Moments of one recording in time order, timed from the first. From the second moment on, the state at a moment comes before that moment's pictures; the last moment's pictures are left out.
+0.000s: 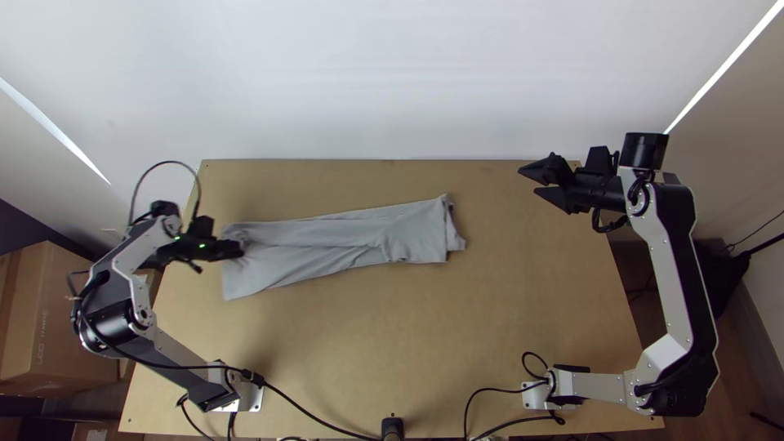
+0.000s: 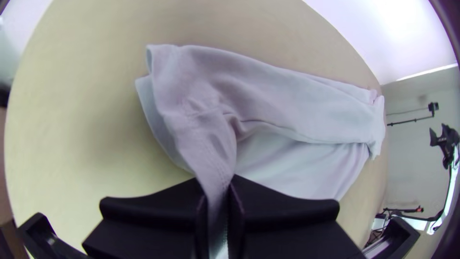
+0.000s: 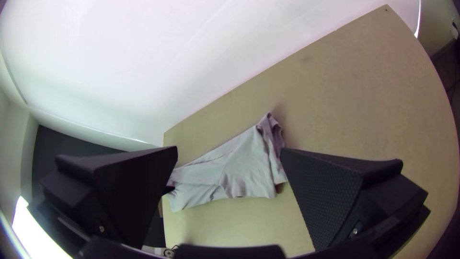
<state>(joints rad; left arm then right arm) 0.48 1.78 1.16 -0.76 0.47 0.38 -0.07 1.41 1.52 -0.85 -0.67 0.53</state>
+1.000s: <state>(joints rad) -0.28 1.85 1.94 -1.14 0.38 -0.06 -0.06 1.36 1.39 -0.85 -0.67 0.53</state>
